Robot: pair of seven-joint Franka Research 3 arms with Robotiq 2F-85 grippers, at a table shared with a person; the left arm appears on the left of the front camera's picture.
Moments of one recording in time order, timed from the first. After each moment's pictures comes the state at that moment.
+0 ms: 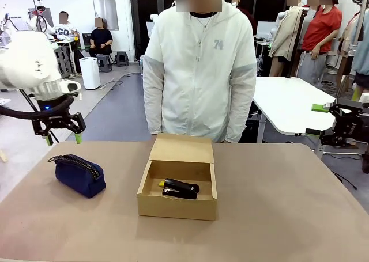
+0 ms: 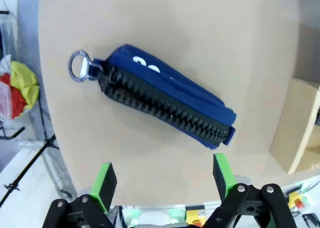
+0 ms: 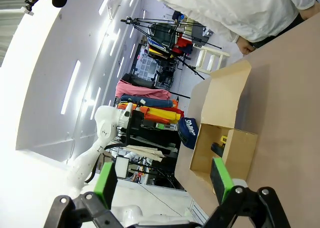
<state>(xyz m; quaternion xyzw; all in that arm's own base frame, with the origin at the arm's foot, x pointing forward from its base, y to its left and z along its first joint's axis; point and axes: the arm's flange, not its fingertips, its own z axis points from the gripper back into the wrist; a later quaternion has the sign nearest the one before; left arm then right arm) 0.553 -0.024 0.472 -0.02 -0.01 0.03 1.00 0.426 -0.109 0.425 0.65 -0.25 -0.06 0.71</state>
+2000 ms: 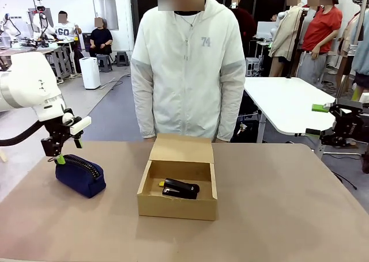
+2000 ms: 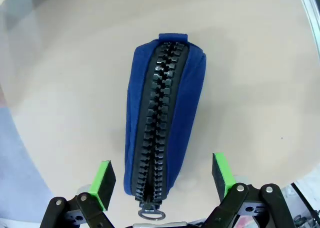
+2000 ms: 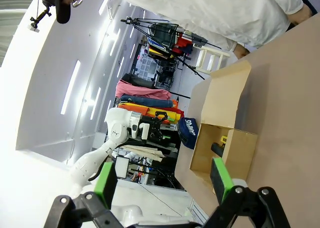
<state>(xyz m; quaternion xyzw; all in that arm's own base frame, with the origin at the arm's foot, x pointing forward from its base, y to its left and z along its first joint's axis) 0.553 -0.013 0.421 -0.03 -0.07 -0.81 0.59 0.426 -0.109 0.425 0.65 -0.25 -0.06 0.71</state>
